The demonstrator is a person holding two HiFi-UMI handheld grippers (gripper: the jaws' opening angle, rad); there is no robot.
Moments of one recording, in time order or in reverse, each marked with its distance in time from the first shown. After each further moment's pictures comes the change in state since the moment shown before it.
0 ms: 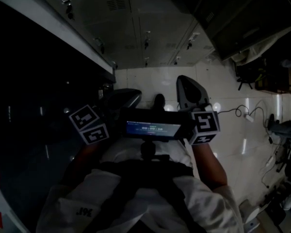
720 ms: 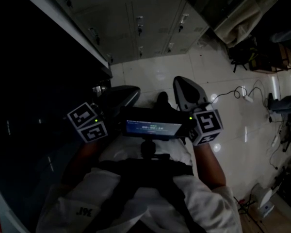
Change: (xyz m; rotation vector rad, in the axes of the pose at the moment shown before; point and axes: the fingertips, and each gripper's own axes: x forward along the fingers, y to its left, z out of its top) left arm -0.057 -0.075 -0.050 0.018 0.010 -0.089; right arm -0.100 0.073 -0.040 0.077 -0.029 0.029
